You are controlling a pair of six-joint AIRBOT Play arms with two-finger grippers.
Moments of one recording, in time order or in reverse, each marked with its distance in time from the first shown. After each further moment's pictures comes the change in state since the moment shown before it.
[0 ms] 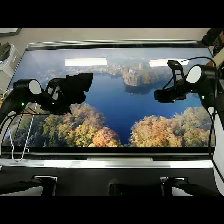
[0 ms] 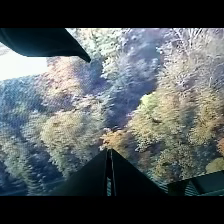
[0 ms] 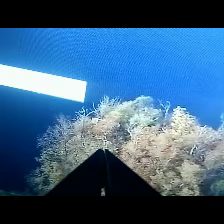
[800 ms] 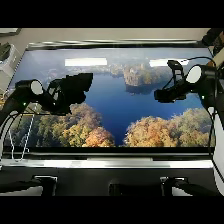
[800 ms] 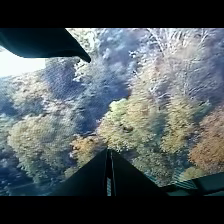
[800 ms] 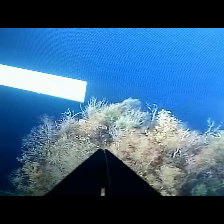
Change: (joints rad) left arm 0.000 -0.024 0.000 0.000 0.002 0.000; right arm 0.000 0.000 0.000 0.000 0.000 0.000
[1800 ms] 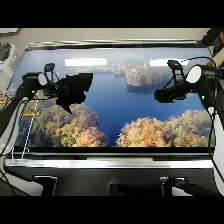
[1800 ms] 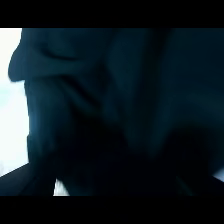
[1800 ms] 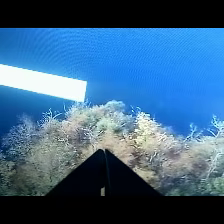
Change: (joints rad) left arm 0.077 -0.328 0.294 0.113 0.320 -0.215; right arm 0.000 0.000 0.000 0.000 -0.003 0.000
